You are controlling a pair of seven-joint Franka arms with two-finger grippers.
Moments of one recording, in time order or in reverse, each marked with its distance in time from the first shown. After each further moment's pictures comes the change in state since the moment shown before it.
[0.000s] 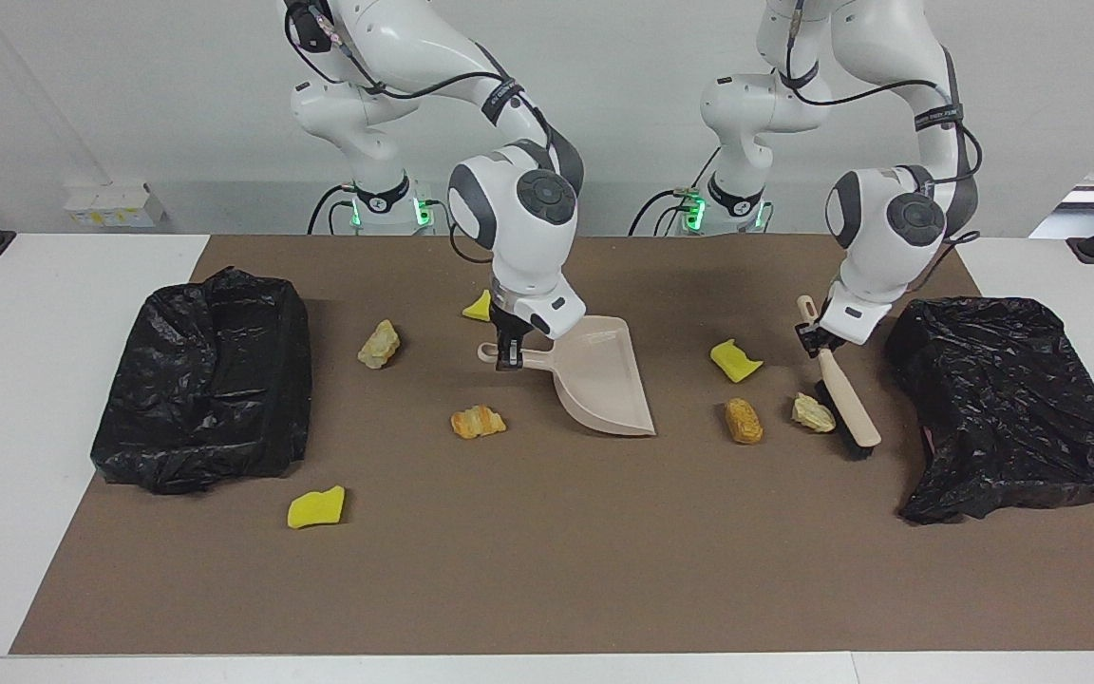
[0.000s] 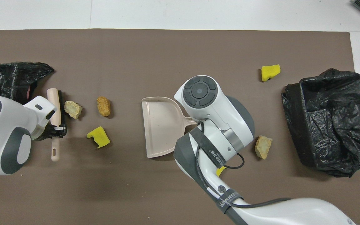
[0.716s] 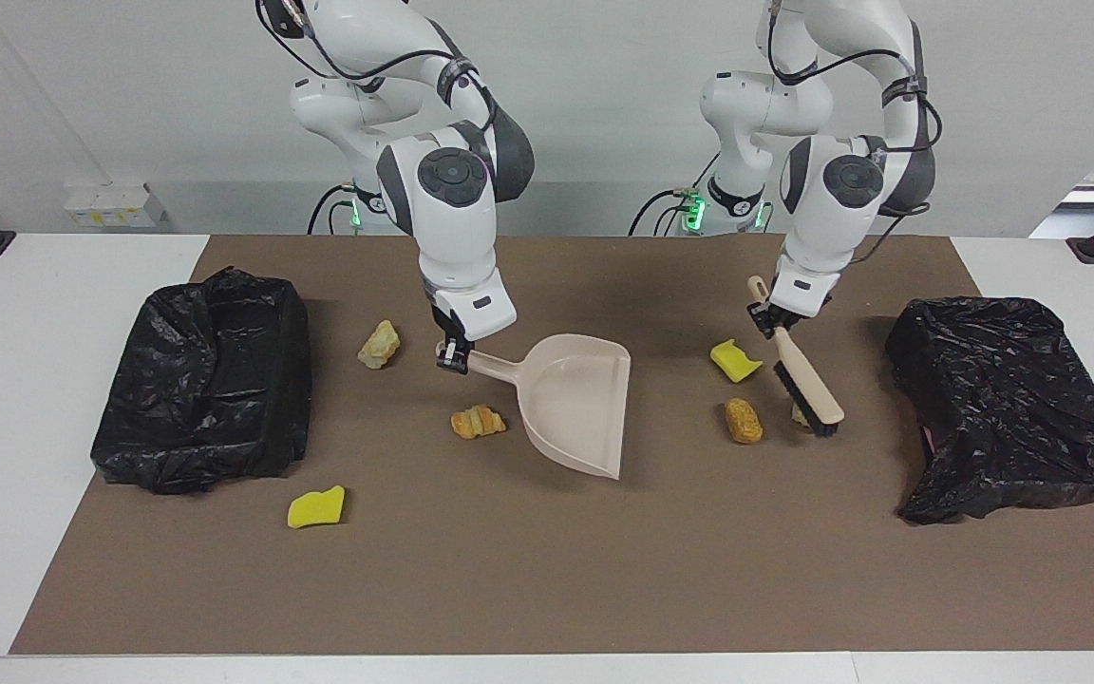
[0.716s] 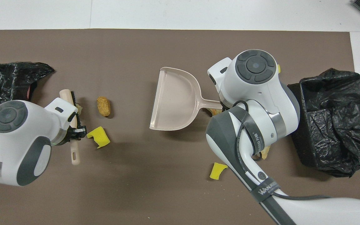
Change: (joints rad) left arm -0.120 -0.110 0.032 -0.004 -0.008 -0.097 -0.187; right arm -0.128 -0.075 -0.005 0.008 0.102 -0.004 0.059
